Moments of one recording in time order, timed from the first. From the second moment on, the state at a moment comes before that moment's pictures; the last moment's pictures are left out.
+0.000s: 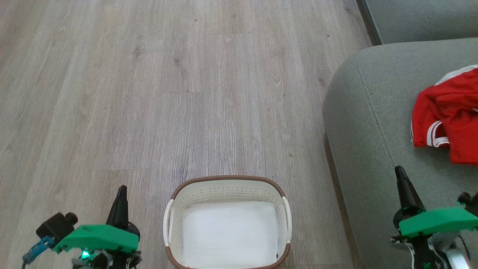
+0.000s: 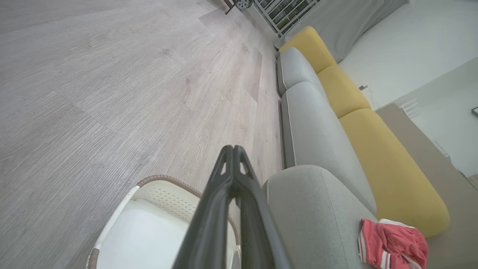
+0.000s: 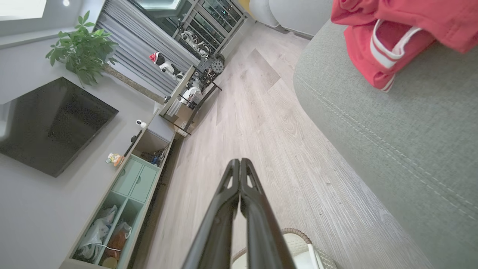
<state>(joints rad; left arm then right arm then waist) 0.00 0.05 -0.06 0.30 -0.89 -0.05 -0.07 0.01 -0.16 0.01 0.21 1.03 0.13 -0.08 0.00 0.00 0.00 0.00</state>
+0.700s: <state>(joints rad) -0.02 0.05 -0.02 0.29 -1.12 -0.08 -0.01 -0.01 -0.13 -0.03 0.23 1.22 0.13 -0.02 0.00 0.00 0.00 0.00</state>
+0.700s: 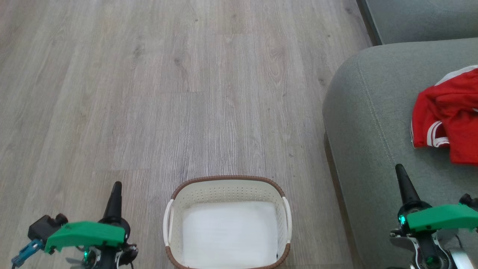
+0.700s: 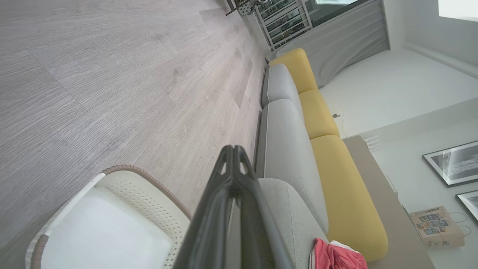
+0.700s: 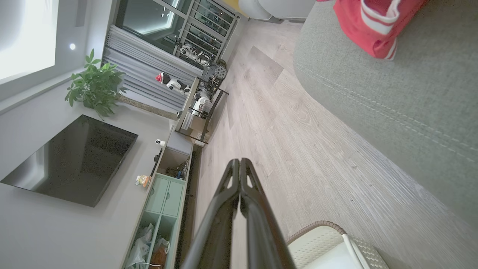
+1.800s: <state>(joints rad) -0.04 0.05 0.05 0.29 -1.47 -0.11 0.08 -0.04 -0.07 -0.10 0.26 1.51 0.13 0.07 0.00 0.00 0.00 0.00</state>
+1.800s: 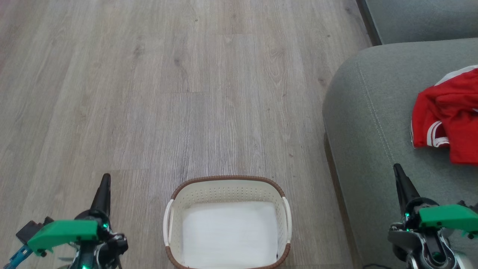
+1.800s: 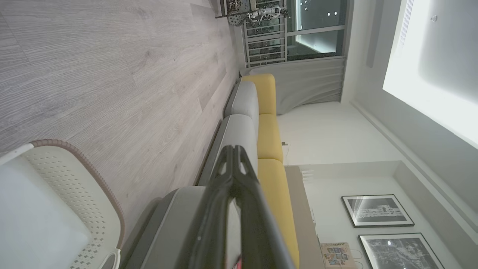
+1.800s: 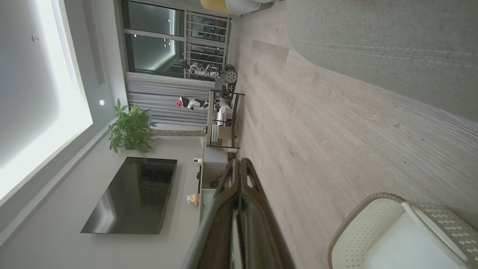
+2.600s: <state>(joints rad) -0.06 0.04 0.08 0.28 -1.61 -0.12 0.11 -0.06 -0.06 -0.13 0.28 1.61 0.13 0.10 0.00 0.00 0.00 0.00</state>
